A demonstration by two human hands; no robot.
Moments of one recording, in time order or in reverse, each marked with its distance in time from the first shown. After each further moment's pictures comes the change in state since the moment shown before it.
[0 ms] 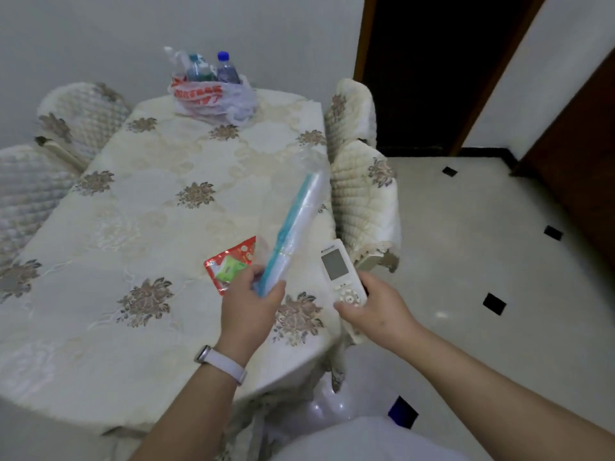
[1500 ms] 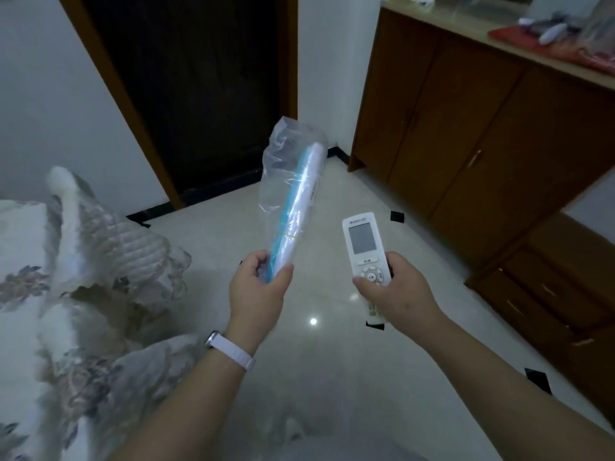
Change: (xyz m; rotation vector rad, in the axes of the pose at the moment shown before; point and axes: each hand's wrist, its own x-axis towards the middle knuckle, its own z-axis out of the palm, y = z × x) left_hand 0.170 0.299 0.565 -0.338 -0.438 0.160; right_hand 0.197 0.225 -0.485 0.142 0.609 0.325
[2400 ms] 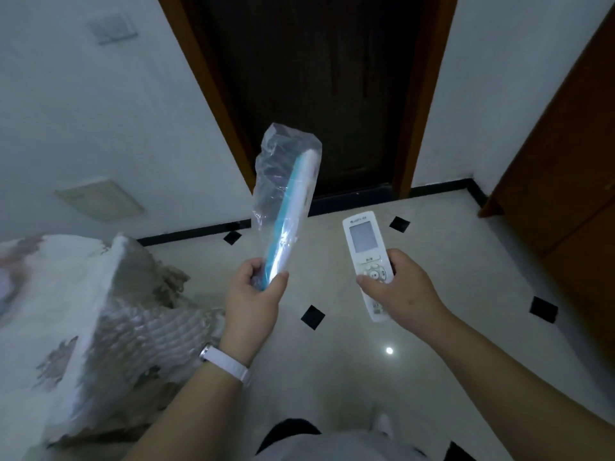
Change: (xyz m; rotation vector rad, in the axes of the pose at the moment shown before) left_hand 0.375 0.022 0.066 0.228 0.417 -0.081; right_hand 0.467 -0.127 0.078 0.112 -0.436 -0.173
